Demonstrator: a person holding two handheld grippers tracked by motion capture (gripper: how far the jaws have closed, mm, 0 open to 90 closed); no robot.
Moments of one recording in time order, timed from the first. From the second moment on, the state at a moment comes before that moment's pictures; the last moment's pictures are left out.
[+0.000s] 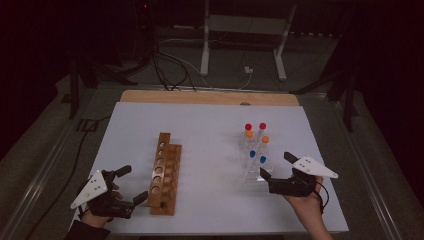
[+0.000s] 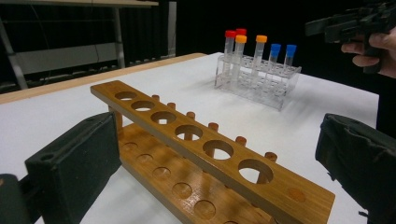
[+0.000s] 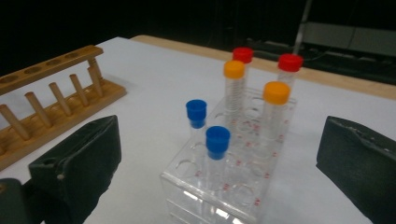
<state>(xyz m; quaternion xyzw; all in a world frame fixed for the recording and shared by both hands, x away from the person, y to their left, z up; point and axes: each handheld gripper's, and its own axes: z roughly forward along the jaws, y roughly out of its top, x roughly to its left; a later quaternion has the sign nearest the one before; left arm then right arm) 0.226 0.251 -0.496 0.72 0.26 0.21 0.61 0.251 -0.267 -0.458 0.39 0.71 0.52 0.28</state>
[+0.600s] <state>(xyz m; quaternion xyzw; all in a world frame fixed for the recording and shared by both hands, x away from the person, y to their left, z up) 0.225 0.251 -0.496 0.72 0.26 0.21 0.61 0.272 -0.259 -0.472 0.44 0.75 0.43 0.22</state>
